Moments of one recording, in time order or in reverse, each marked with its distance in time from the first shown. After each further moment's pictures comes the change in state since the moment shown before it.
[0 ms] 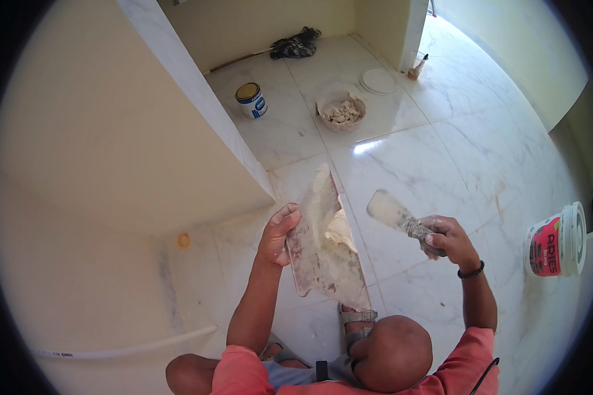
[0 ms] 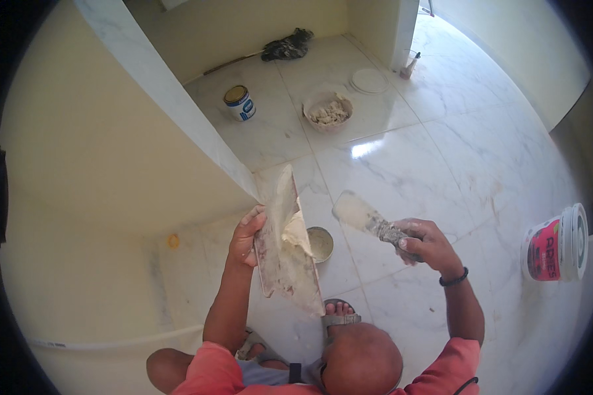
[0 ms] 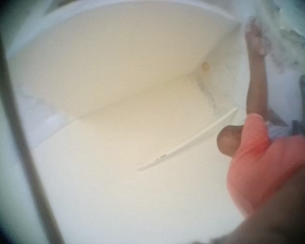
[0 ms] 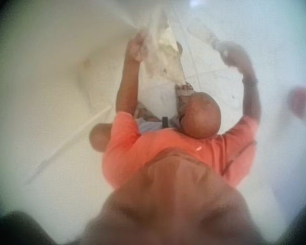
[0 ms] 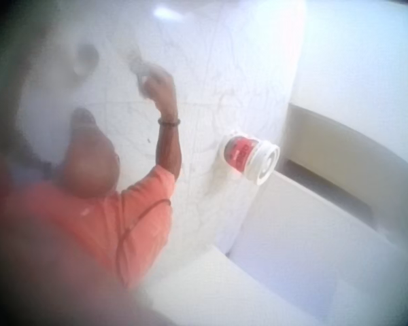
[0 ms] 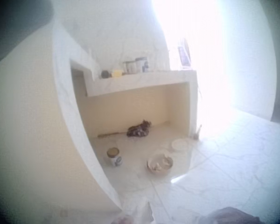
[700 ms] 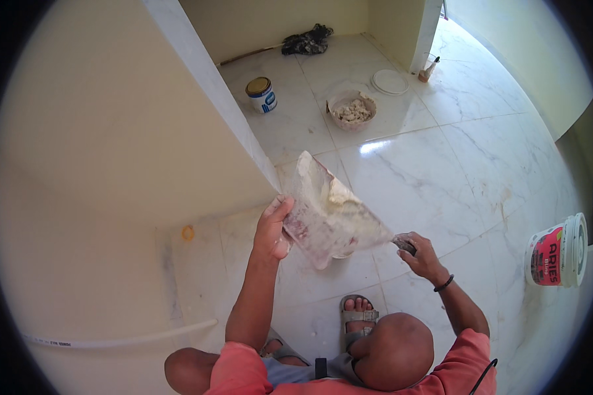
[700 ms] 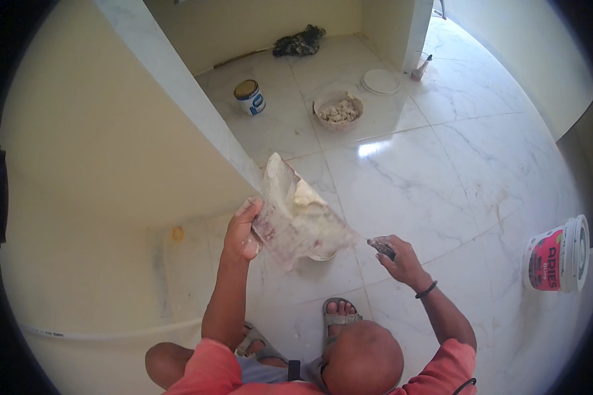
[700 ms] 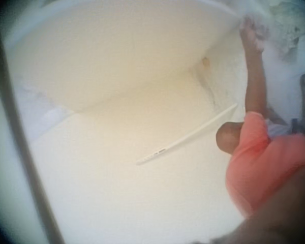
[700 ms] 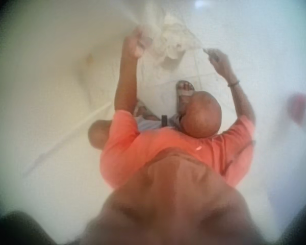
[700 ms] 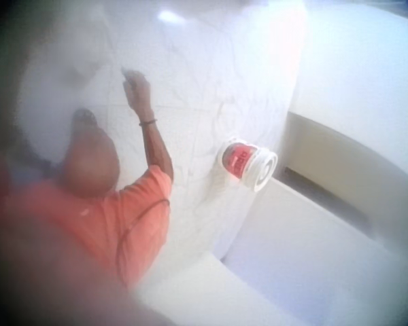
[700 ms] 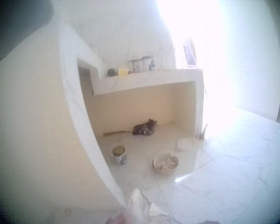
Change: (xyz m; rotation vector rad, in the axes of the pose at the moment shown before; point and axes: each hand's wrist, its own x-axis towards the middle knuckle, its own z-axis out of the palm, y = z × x) left_hand -0.004 0.013 -0.018 0.072 0.278 0.059; right_hand 0.026 0.098 0.035 -0.677 0.191 -0.377
